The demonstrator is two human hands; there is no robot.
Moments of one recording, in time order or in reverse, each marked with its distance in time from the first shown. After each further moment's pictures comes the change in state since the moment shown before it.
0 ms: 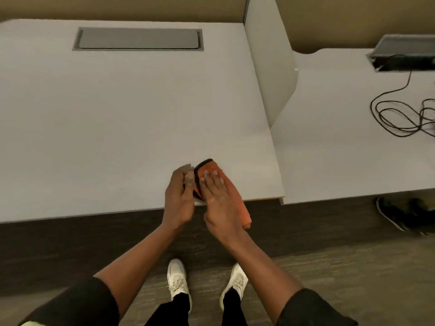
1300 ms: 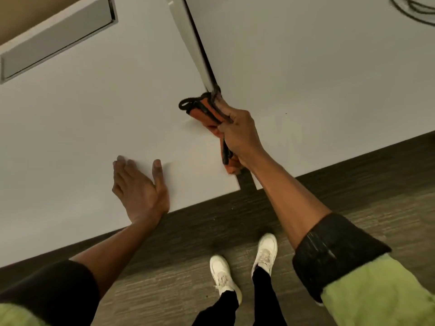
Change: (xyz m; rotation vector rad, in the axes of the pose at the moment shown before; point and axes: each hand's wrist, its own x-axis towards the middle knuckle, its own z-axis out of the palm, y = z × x) left_hand 0.052 -0.005 0.119 1.023 0.282 -0.030; right_hand 0.072 0.239 -0.094 1.231 0.247 0.366
